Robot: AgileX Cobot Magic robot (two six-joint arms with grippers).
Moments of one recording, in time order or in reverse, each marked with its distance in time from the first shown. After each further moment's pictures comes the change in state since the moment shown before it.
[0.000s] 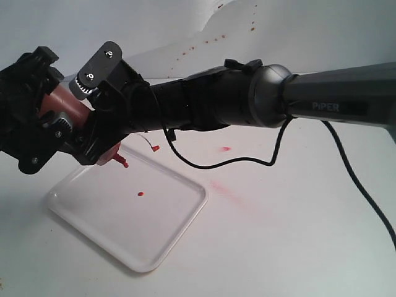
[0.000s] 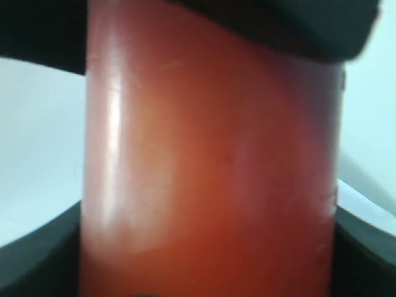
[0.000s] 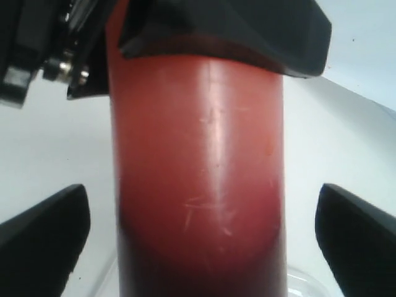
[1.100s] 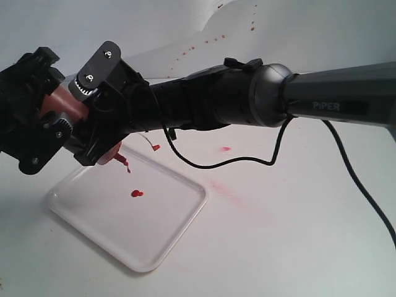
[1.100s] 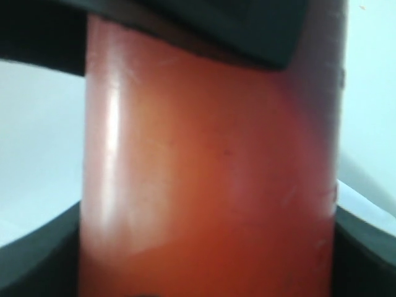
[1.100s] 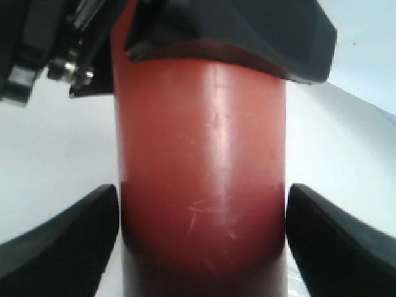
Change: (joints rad) left arm 0.000 0.000 0.000 0.001 -0.002 0.002; right arm 0.000 0.000 -0.001 -0.023 0.000 -0.007
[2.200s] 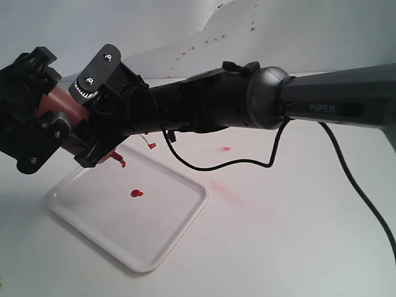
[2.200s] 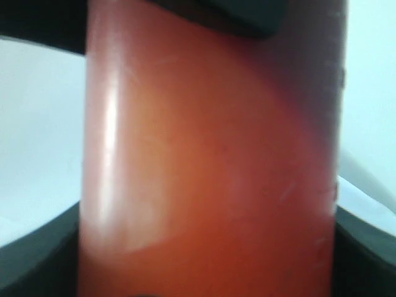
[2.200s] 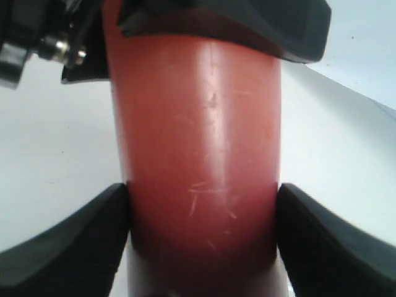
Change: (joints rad) left arm 0.000 0.000 -0.002 0.000 0.020 0.003; right arm 0.002 0.013 0.000 0.015 -0.017 -0.005
